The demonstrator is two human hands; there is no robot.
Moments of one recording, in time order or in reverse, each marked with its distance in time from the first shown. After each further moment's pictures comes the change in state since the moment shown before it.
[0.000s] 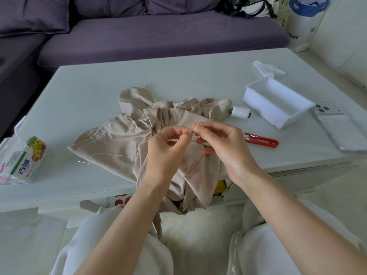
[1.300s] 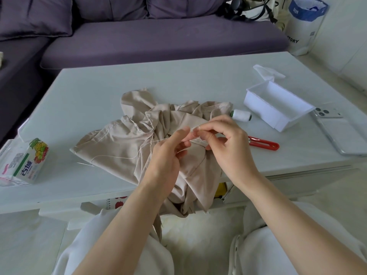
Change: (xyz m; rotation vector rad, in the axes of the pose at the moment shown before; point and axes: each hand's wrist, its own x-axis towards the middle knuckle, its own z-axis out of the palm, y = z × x) left_hand 0.001 0.005 -0.004 -0.340 -0.172 -0.294; right_hand 0.011 0.018 -0.007 -0.445 0.055 -0.595
